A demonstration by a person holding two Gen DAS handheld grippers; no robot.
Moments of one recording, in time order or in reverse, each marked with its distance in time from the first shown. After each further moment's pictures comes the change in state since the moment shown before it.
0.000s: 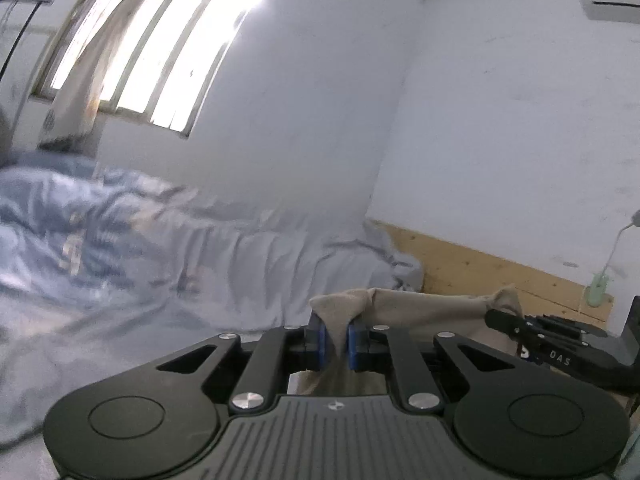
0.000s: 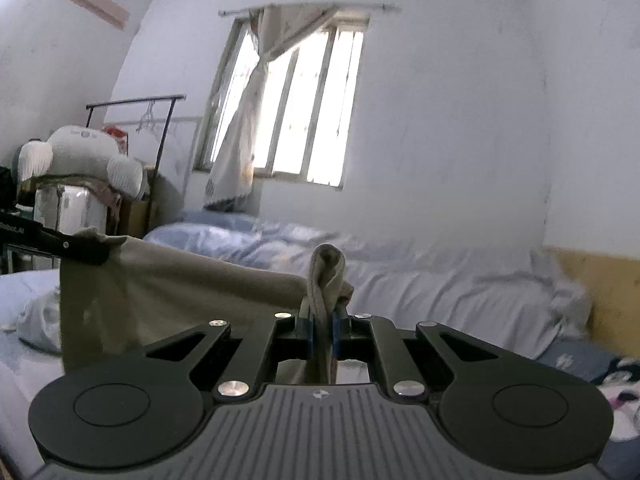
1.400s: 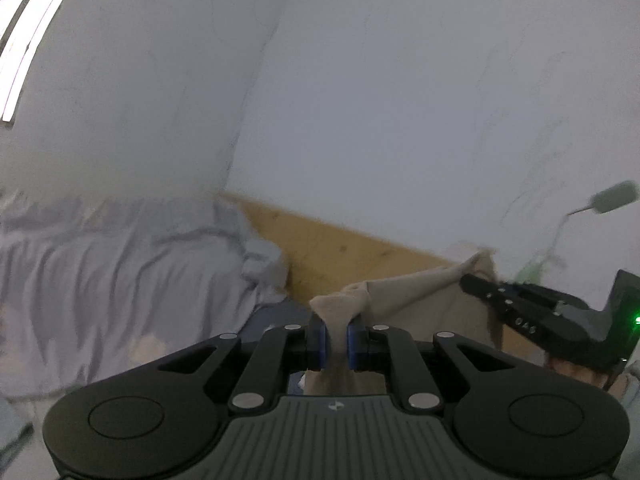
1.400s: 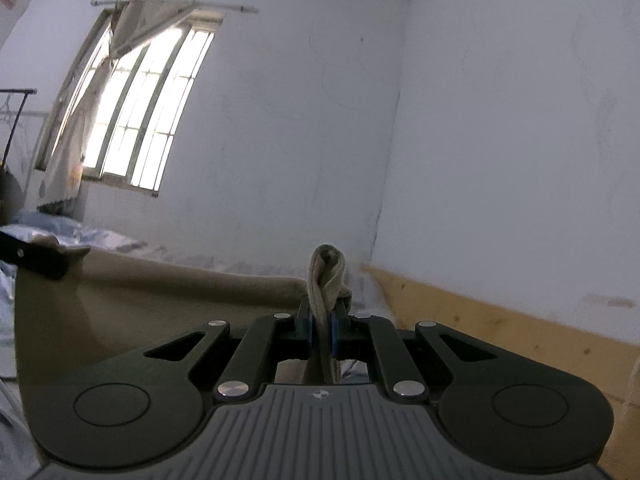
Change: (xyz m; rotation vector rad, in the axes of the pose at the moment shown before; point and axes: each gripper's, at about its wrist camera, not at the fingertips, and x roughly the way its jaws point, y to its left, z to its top) left arm 0.409 -0.186 0.057 0.045 0.170 -0.304; right arm -0.005 -0.322 0.024 -0.032 0.027 -0.407
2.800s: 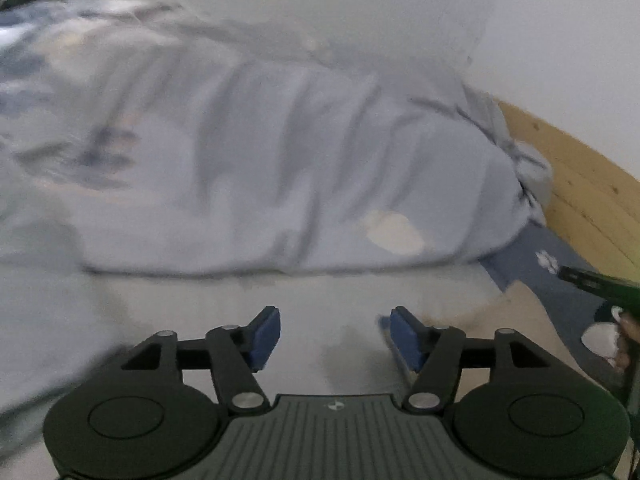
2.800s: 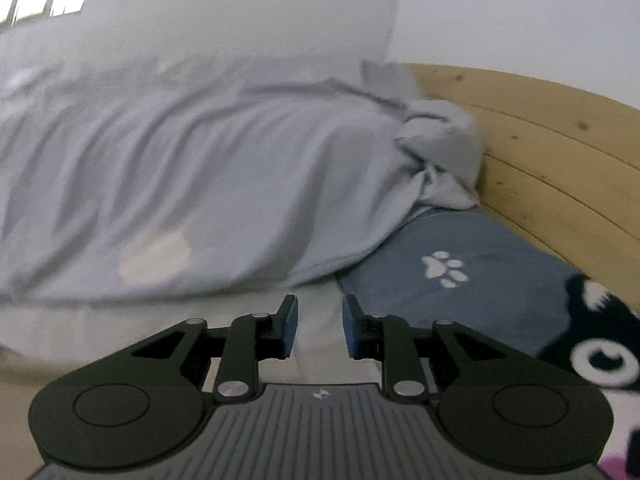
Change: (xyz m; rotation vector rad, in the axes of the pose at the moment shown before) left arm 0.041 0.255 -0.124 -0.263 0.164 0.481; right arm 0.411 0.094 -0.196 0.078 0.479 -0.108
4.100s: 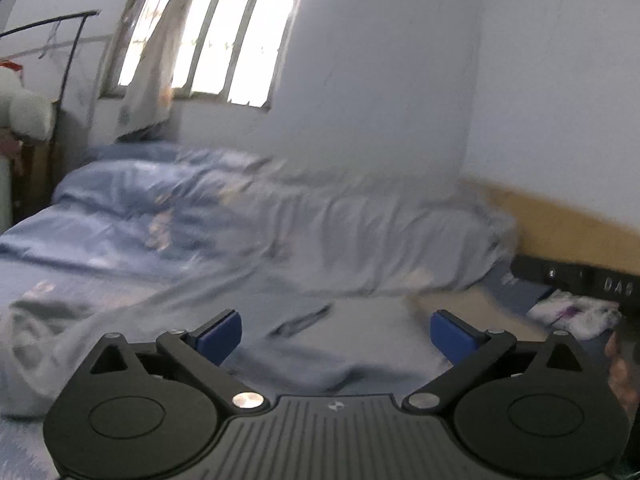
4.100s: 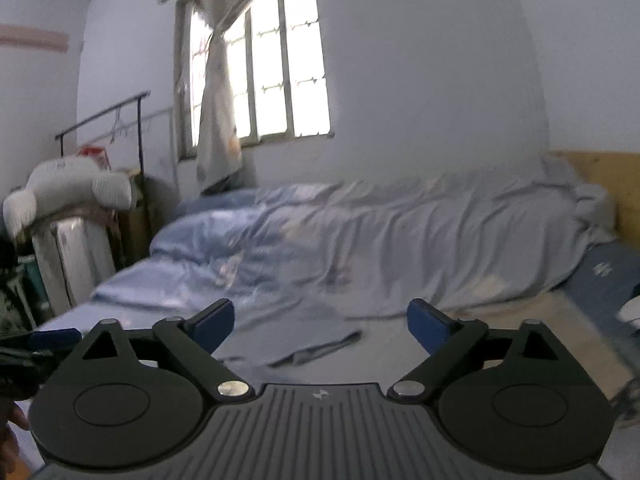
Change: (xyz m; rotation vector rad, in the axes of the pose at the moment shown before) left arm -0.471 0.031 -0.142 0.115 -0.231 0.210; right arm -0.513 0.189 -0.068 0.048 -0.211 0.595
